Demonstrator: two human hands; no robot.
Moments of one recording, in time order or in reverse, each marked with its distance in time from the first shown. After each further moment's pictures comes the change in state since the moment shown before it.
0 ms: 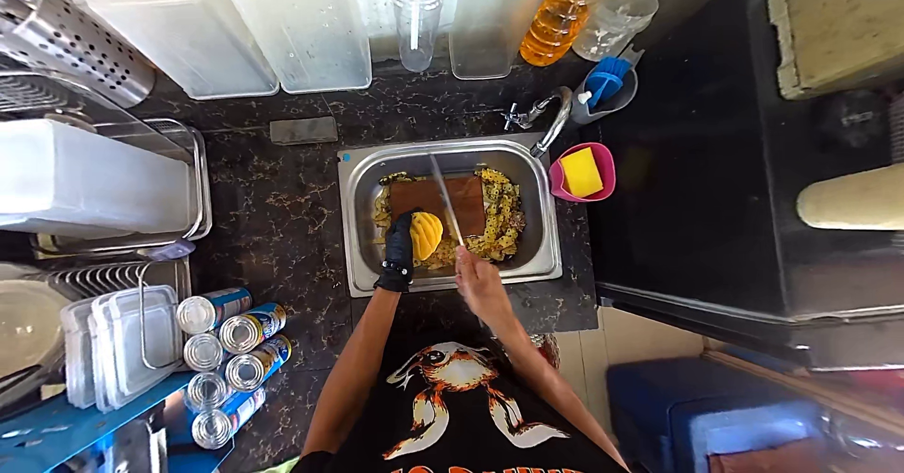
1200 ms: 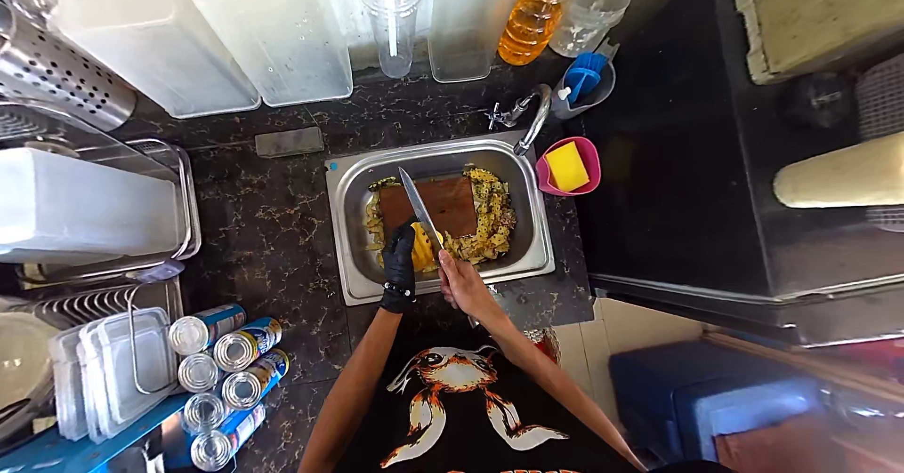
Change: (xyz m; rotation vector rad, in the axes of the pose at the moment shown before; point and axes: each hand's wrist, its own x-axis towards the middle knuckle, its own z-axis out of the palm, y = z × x) left_hand -0.027 -0.011 0.011 -0.157 -0.005 0.101; right_hand 0.014 0.012 0.012 0.317 -0.184 0.066
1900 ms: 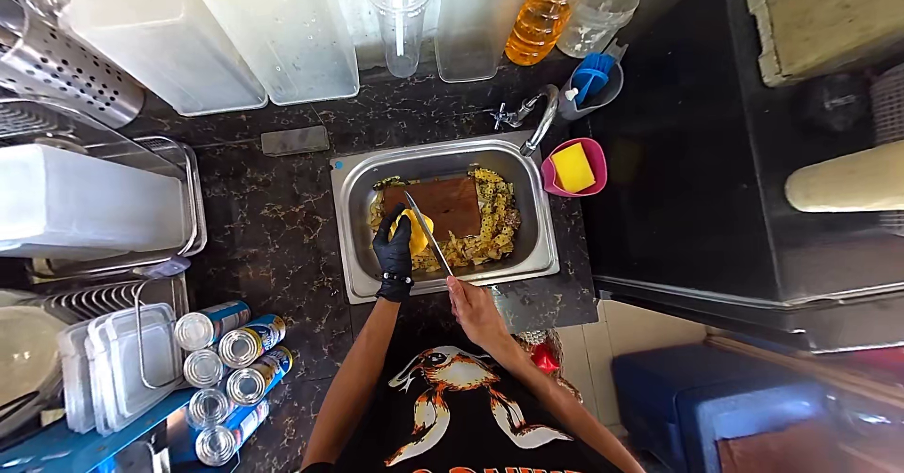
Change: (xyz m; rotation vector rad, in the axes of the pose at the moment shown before) left_hand 0.018 0.019 0.000 0.021 0.147 0.152; right_hand -0.037 0.019 0.009 -0.320 0.110 -0.031
